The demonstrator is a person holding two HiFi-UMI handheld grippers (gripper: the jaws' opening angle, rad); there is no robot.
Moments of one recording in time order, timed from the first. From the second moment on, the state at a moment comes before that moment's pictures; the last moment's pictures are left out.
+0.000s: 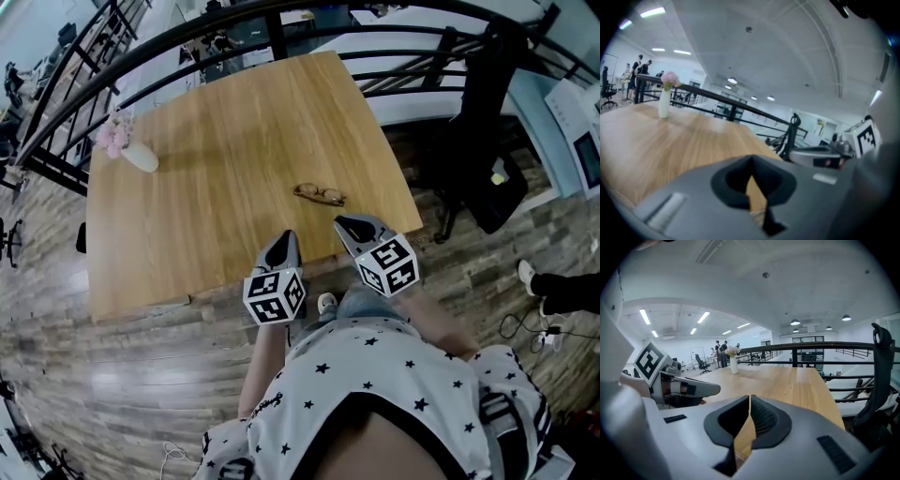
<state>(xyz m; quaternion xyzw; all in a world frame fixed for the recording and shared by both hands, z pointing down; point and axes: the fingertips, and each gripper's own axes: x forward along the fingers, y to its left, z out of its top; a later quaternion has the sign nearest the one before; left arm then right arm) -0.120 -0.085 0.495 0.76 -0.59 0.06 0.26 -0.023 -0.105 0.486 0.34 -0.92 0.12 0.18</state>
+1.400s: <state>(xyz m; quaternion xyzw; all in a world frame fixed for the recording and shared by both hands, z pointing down) -0.034 0.027 0.462 0.74 -0.63 0.04 0.24 0.062 0.001 0.443 0.29 -0.94 0.10 0.13</state>
